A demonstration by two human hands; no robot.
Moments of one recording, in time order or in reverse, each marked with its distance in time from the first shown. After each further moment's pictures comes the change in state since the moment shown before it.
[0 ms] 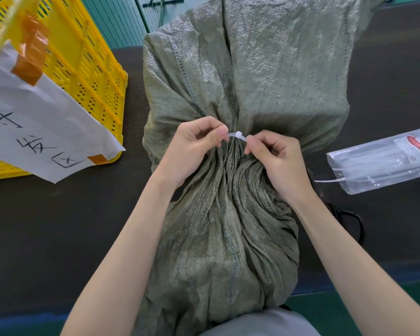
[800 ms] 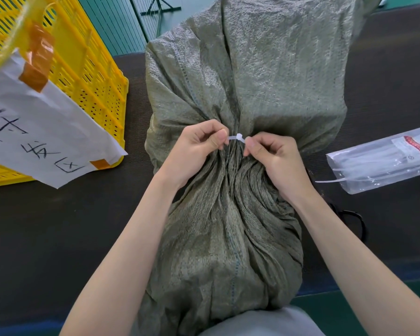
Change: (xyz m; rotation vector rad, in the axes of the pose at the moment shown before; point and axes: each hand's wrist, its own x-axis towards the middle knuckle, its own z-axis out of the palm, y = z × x) left_hand 0.002 -0.009 -0.004 -0.048 -0.084 0.027; right_hand 0.004 0.000 0.004 0.008 -0.011 0.035
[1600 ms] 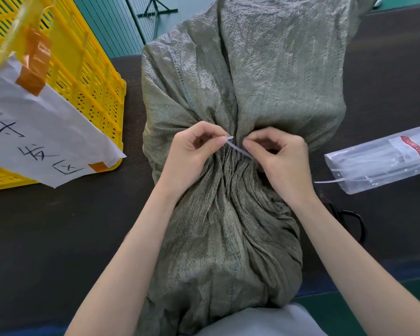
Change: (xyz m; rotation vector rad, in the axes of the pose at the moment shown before) left_hand -0.007 -0.004 0.001 0.062 0.155 0.075; right_hand -0.004 -0.010 0.001 -0.150 0.184 -0.006
